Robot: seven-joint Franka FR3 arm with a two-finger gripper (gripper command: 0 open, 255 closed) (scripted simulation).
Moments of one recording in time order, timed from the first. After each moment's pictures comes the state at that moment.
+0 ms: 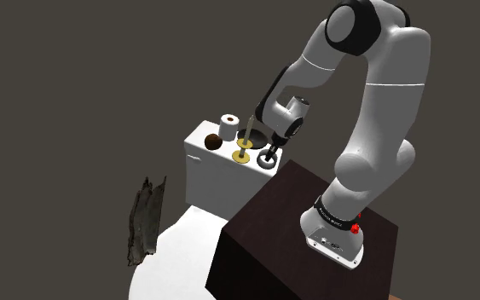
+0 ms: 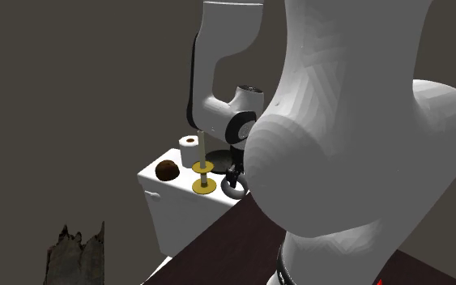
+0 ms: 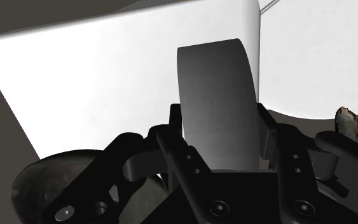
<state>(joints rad) -0.36 0.42 -0.07 -2.58 1.09 3.06 -1.69</state>
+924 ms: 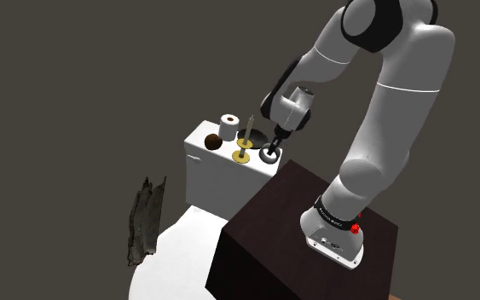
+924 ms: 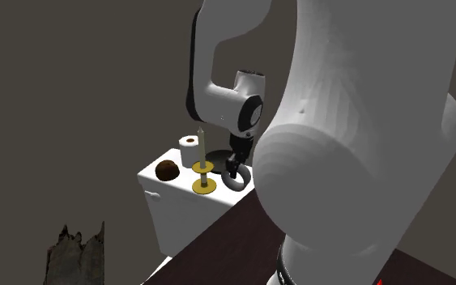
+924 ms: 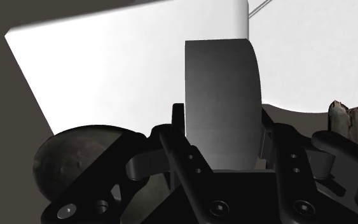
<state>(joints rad) -0.19 0.27 -0.27 -2.66 0.84 2.98 -1.46</state>
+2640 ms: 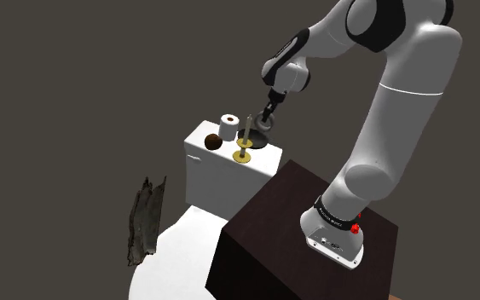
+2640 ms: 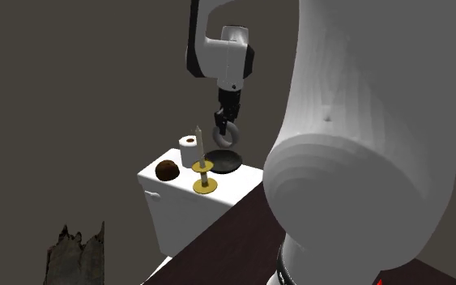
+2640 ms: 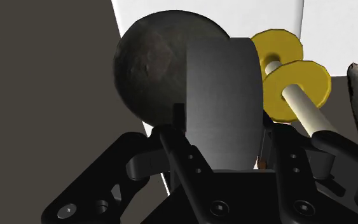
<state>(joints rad) -0.03 0.24 -0.55 -2.32 0.35 2.59 -1.03</state>
